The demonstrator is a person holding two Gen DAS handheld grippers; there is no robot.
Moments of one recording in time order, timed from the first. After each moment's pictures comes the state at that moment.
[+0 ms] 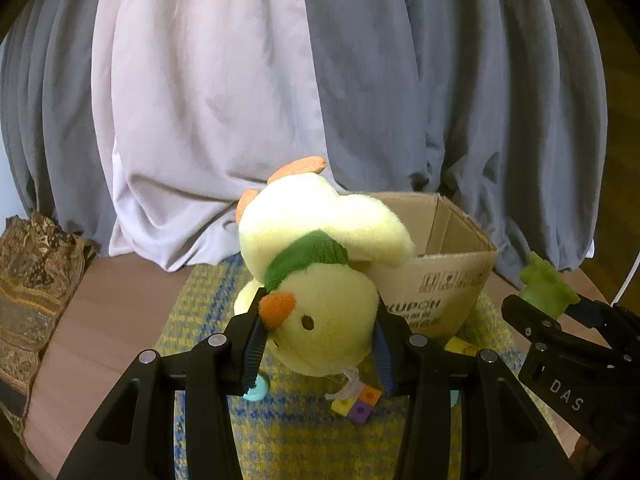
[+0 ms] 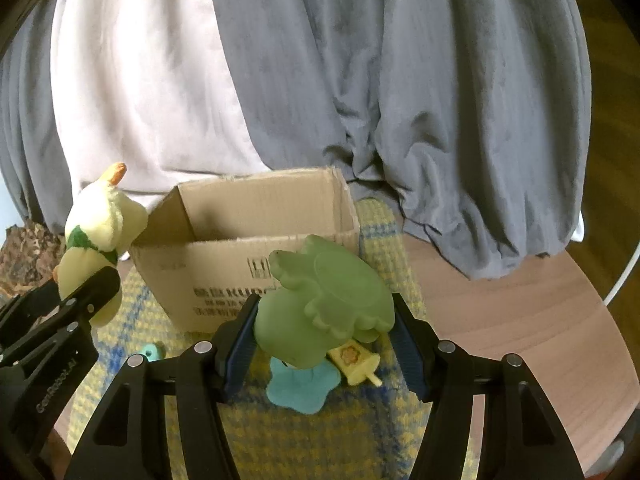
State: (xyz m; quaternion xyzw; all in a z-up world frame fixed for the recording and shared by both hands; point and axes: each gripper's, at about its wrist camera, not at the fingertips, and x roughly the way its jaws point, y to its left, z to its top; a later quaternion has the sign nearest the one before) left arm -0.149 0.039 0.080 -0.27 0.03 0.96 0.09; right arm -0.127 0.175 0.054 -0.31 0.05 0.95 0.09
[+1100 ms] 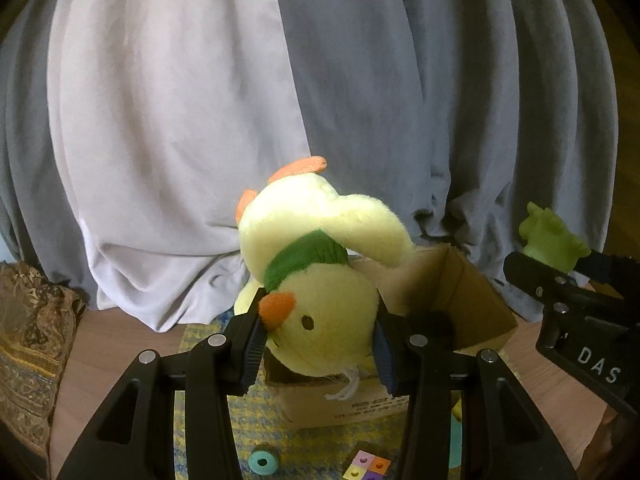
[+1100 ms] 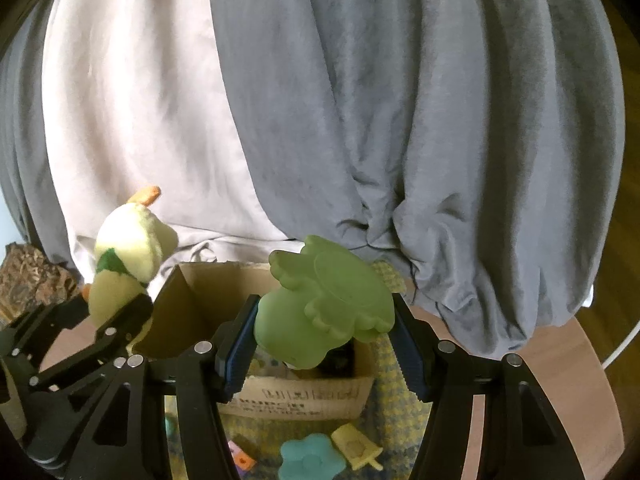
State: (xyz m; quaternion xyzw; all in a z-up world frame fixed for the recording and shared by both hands) left arm -0.237 0.054 0.118 -0.27 0.06 0.95 0.11; right arm -0.199 0.176 0.106 -0.28 0.03 0.95 0.08
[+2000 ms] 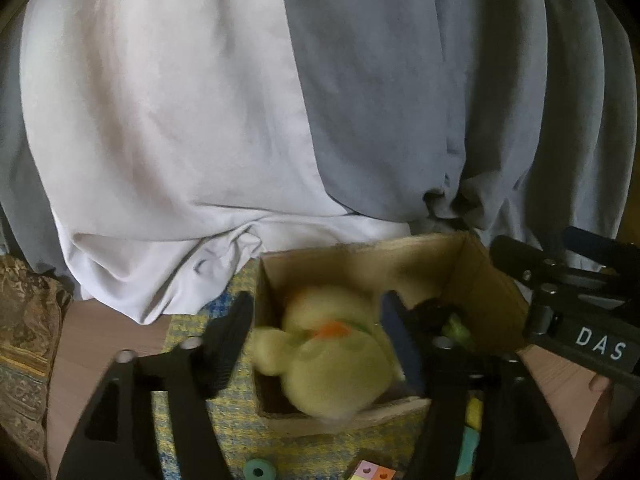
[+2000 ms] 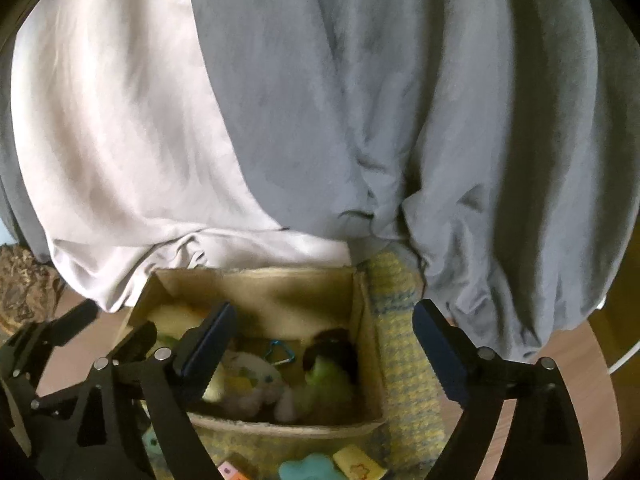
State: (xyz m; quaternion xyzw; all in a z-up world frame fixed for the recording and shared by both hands) left arm -0.280 0.059 0.105 -0.32 0.05 0.94 0.11; right arm -0.256 0.186 0.102 -0.33 0.04 0.94 0.09
